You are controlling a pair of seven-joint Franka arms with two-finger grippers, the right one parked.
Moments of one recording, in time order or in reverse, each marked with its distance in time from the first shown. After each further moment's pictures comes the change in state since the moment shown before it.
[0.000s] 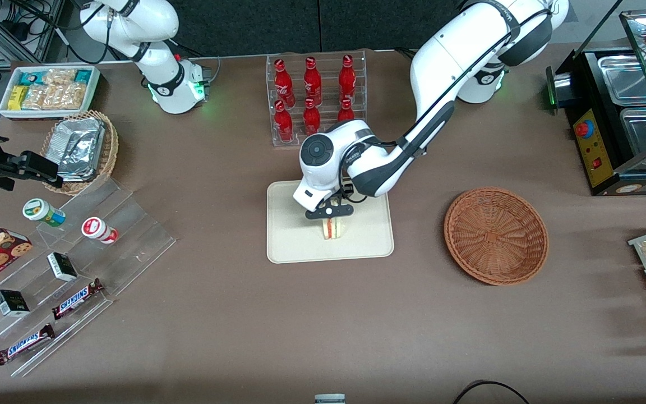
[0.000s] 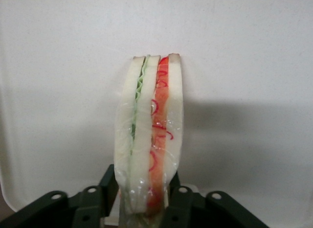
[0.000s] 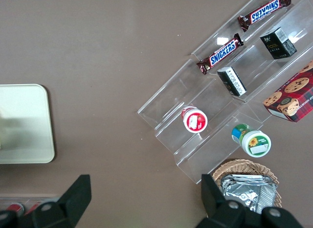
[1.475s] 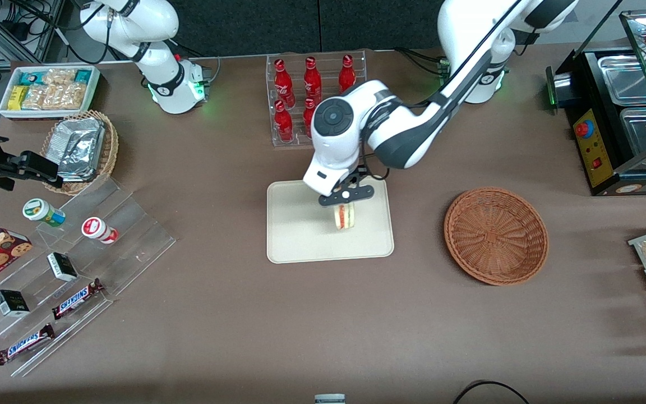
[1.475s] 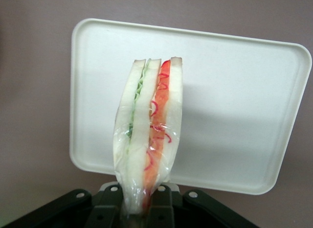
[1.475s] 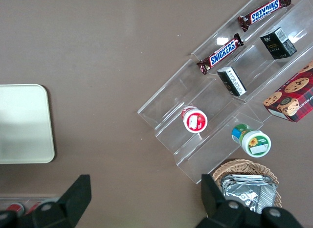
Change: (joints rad) arm 0.043 -0.200 -0.001 -0.010 -0.129 -0.143 0.019
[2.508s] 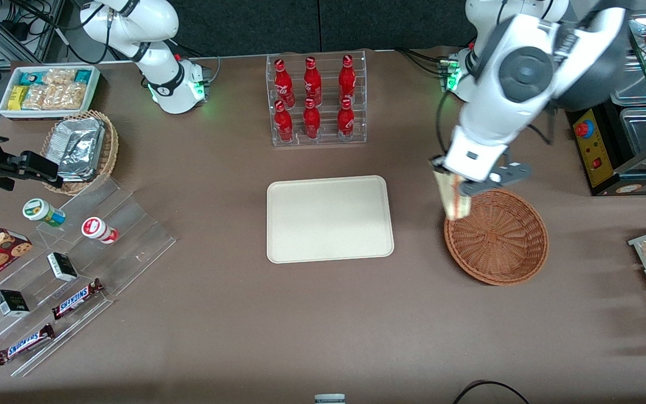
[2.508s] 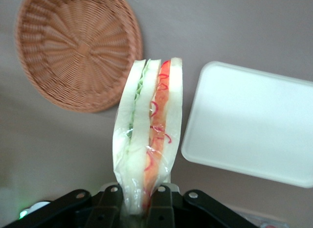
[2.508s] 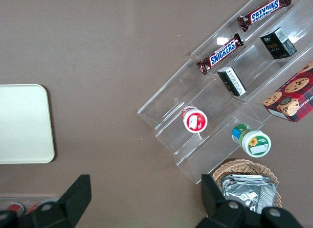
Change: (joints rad) arm 0.289 -0.481 0.095 -0.183 -0.236 -0.291 0.356
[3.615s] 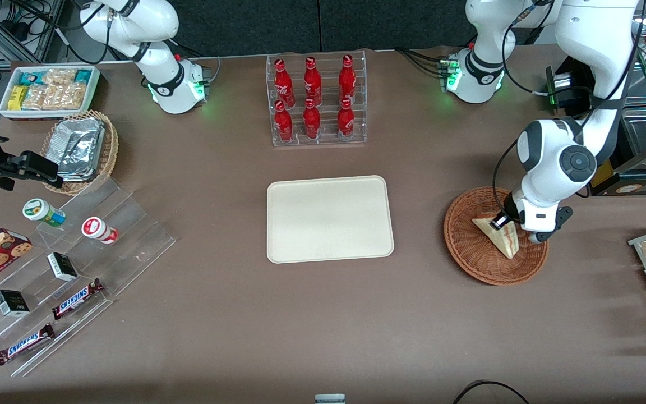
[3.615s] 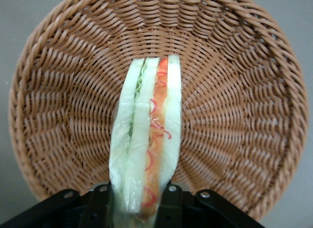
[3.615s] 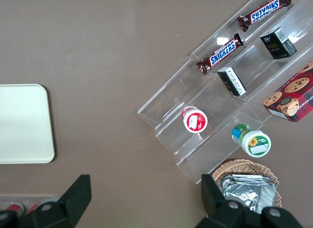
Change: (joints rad) arm 0.031 0.117 0.412 -0.520 -0.053 0.742 0.048
